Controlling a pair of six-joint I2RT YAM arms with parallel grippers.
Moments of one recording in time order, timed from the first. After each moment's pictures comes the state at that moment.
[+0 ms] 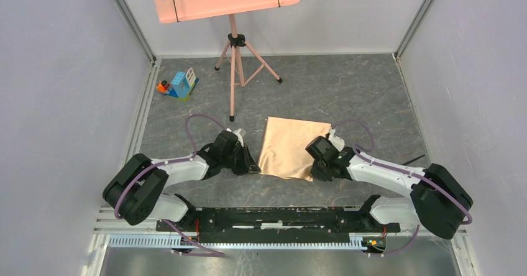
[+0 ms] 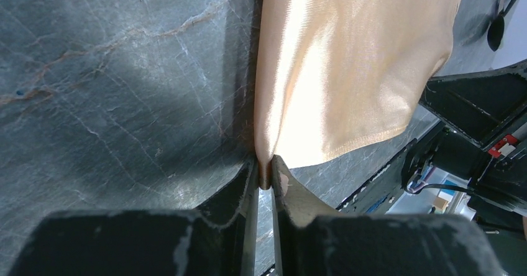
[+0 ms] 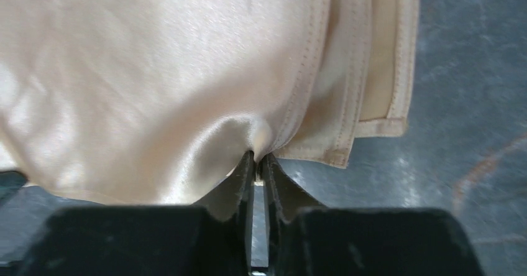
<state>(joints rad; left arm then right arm) -0.63 1.37 0.42 0.12 0.34 -0.84 0.80 1.27 0.57 -0.55 0.21 1.12</state>
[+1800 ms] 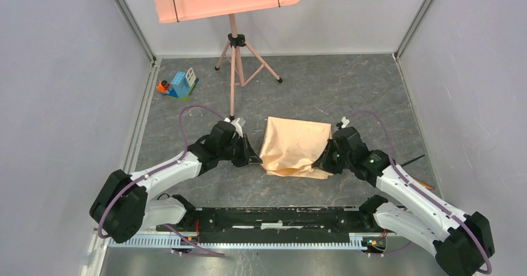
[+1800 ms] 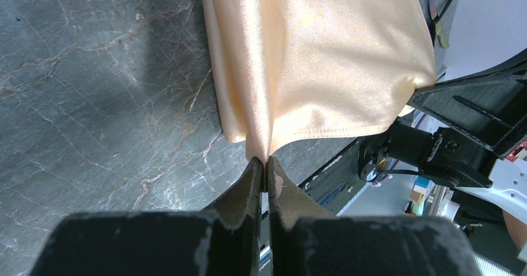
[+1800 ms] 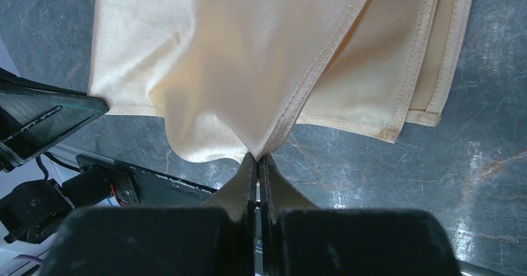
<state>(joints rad) -0.63 1.21 0.55 -0.10 0.35 -0.84 0.60 0.89 0.57 -0.56 -0.09 0.91</state>
